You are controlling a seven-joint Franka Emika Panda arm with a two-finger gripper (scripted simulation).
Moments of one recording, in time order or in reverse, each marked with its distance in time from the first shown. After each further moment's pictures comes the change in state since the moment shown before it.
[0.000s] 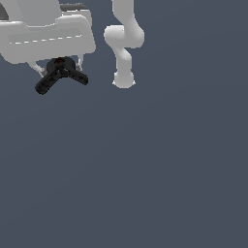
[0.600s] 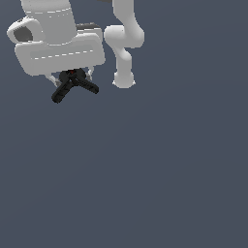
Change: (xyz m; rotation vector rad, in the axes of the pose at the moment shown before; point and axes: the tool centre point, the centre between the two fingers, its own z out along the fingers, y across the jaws) arm -0.002 -0.021 0.034 0.000 0.001 0.000
